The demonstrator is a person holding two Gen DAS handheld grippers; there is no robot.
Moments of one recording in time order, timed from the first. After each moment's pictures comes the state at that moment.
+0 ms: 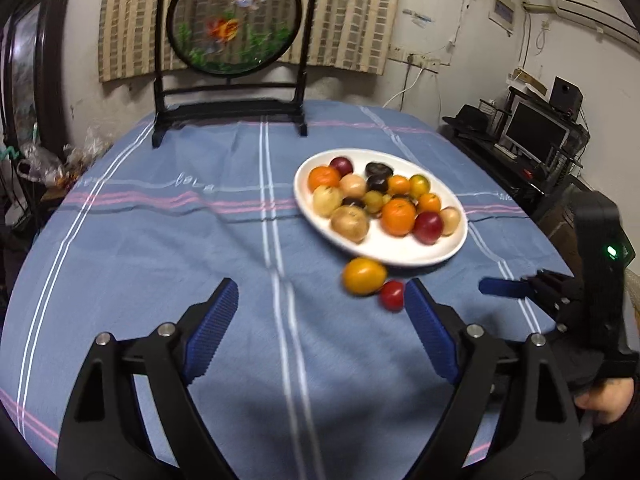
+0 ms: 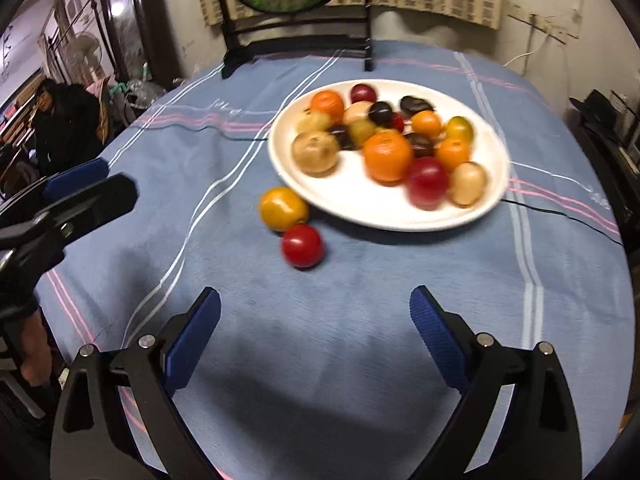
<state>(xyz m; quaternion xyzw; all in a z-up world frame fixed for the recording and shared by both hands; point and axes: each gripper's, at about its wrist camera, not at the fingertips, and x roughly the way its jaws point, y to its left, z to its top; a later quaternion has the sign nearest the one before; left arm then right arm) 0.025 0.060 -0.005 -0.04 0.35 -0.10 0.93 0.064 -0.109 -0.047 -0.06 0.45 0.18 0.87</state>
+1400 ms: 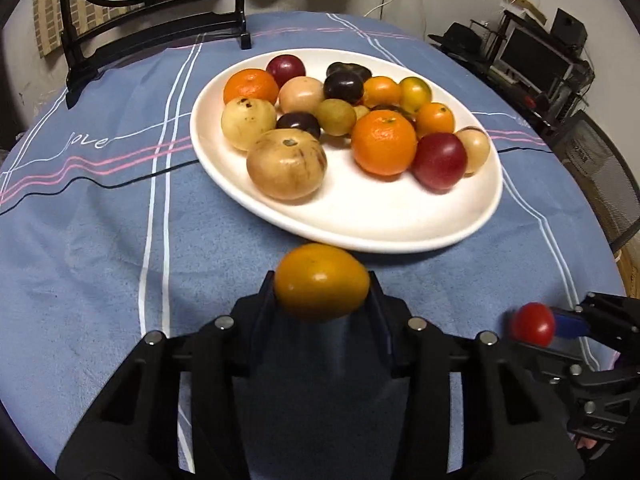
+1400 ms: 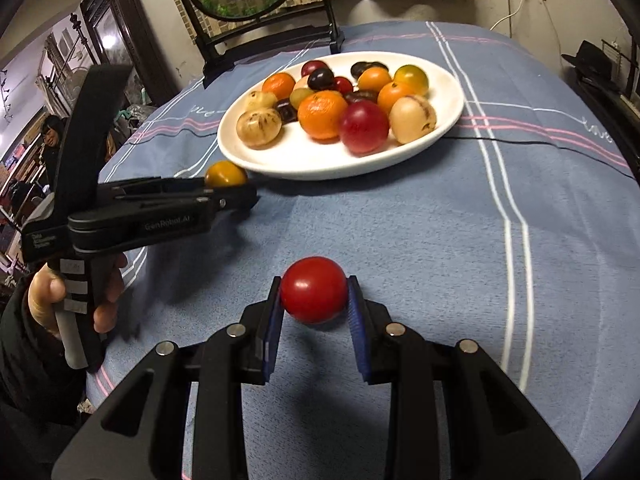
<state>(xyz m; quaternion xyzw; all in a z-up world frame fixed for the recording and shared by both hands) 0.124 -0.017 -0.085 0.00 0.47 -0.15 0.87 0.060 -0.184 -0.075 0.02 0.45 0.20 0.87</state>
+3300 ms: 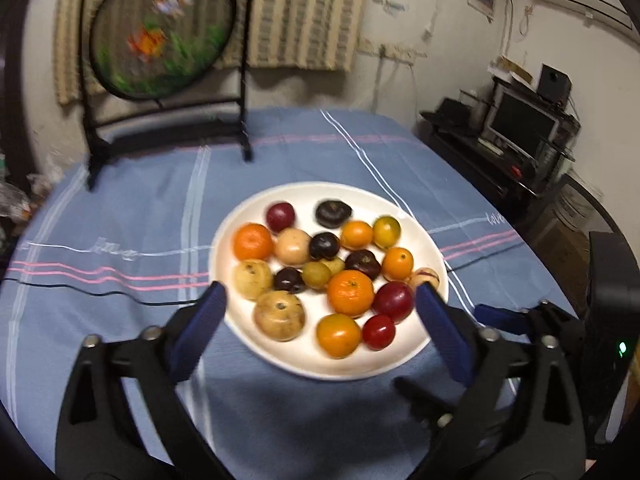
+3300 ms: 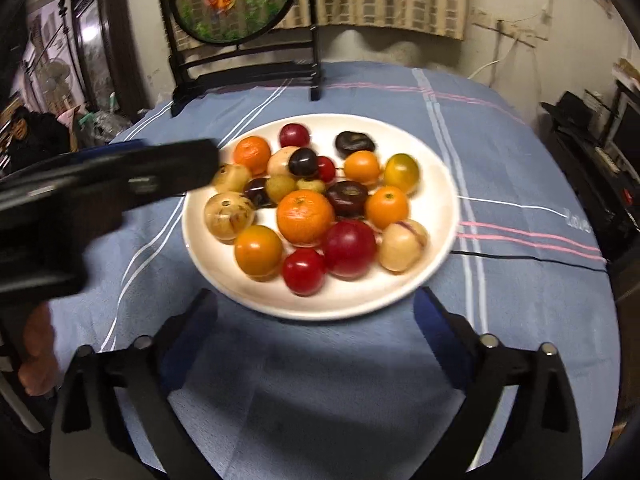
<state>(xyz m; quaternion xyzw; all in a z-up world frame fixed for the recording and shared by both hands) 0.126 -0.022 0.017 -0.01 0.34 -0.13 0.93 0.113 -0.162 -0.031 -0.04 0.41 0.11 0.90</state>
